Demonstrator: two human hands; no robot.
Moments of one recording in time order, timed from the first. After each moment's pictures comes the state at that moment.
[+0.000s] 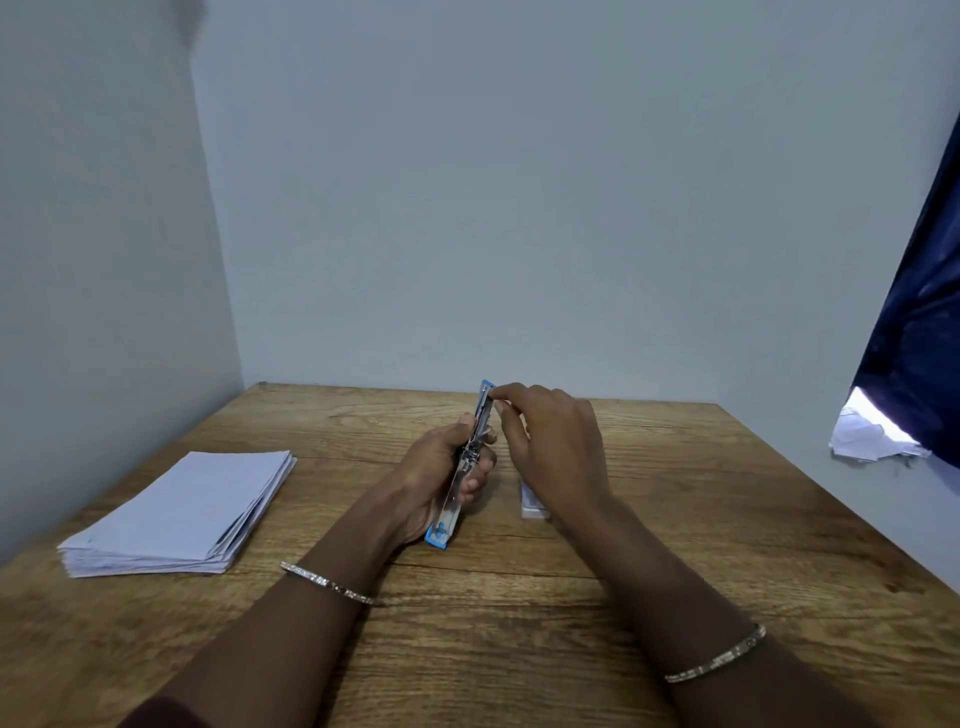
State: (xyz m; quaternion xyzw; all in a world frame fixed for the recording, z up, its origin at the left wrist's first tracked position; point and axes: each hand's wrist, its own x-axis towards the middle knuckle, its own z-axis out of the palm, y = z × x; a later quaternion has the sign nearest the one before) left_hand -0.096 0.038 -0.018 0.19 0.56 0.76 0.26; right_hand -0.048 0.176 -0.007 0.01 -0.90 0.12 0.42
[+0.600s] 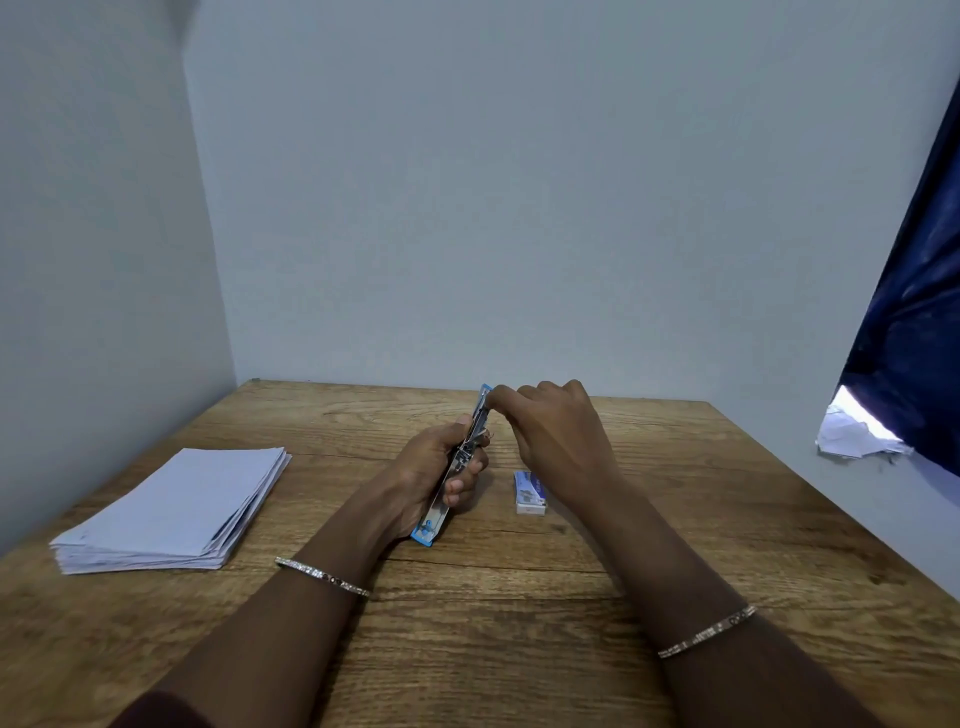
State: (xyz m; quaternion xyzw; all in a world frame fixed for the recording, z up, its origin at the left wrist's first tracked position) left_hand -0.103 0.037 -0.022 0.19 0.55 0.76 0.30; right_hand -0.045 0.190 0.000 0.08 -0.91 -0.04 0.41
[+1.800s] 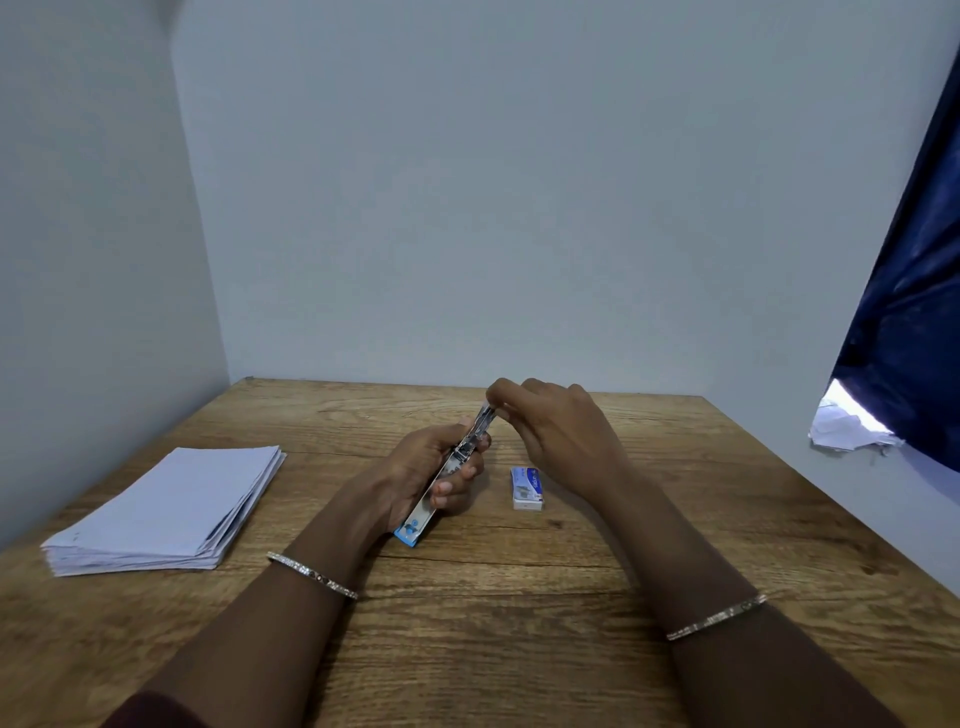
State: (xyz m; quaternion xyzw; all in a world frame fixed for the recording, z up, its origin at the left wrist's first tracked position) left_hand -0.102 0.032 -0.017 0.18 0.53 0.74 0.37; right_hand -0.043 0.209 0.002 0.13 -0.93 0.02 0.35
